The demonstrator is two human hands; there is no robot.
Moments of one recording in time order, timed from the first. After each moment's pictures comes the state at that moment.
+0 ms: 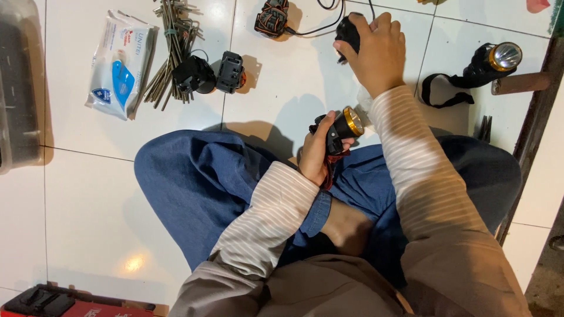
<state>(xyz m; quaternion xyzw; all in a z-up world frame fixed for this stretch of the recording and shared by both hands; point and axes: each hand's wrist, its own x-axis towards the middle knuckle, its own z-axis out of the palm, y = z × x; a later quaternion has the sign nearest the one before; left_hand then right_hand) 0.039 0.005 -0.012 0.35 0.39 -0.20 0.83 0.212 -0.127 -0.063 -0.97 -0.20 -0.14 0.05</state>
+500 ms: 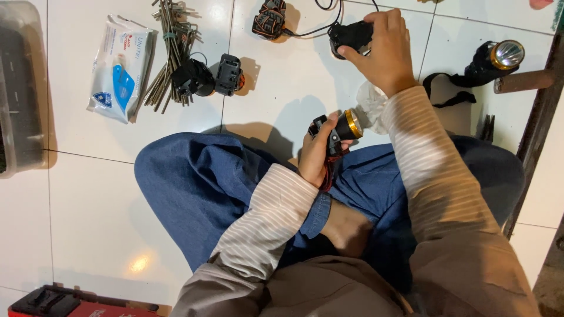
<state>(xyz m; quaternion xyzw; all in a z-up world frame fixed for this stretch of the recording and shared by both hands) 0.038 0.002 -0.017 0.36 0.35 -0.18 0.84 0.215 -0.147 -0.051 -0.96 -0.20 -0.06 0.21</state>
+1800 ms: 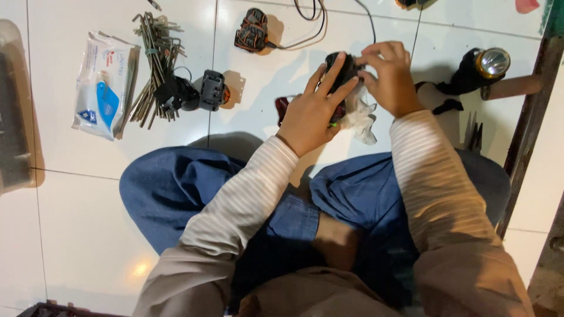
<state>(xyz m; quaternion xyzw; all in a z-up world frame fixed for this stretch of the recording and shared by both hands) 0.131 0.027 -0.016 0.94 -0.26 -0.08 0.21 0.205 -0.212 -0.087 -0.92 -0.31 -0.07 0.25</state>
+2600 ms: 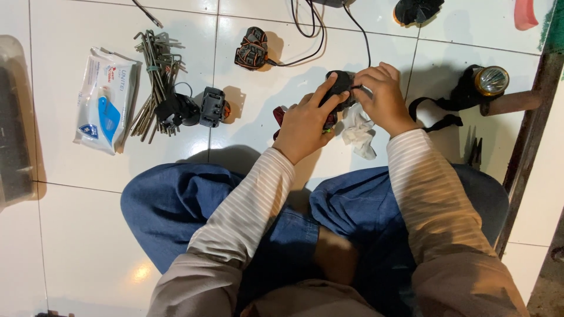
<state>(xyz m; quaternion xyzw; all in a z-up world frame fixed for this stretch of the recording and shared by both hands) 0.144 0.028 -0.044 0.94 -0.21 -0.07 0.26 0.211 -0.210 -0.122 -0.91 -0.28 -0.04 0.30</state>
